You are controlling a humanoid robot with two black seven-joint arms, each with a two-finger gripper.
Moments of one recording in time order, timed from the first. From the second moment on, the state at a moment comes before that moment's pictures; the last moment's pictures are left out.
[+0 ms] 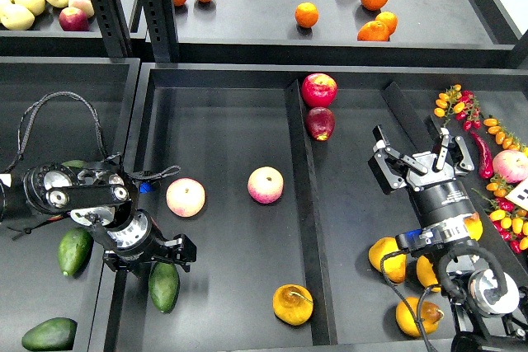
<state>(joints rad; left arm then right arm) -1.02 0.17 0.36 -0.86 0.47 -0.49 0.49 0.02 0.02 1.54 1.30 0.34 0.35 -0.36</state>
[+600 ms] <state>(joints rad) -0.99 0.14 0.38 -0.83 0.48 -0.49 0.49 0.01 0.01 1.54 1.30 0.34 0.36 -0.36</state>
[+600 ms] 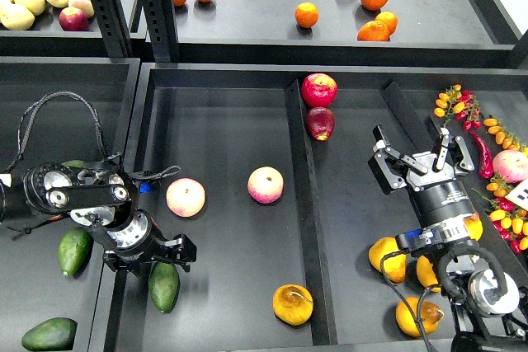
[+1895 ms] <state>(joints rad) -0.94 0.13 0.37 -0.80 0.43 -0.49 0.49 0.00 0.01 1.55 1.30 0.34 0.37 -0.36</state>
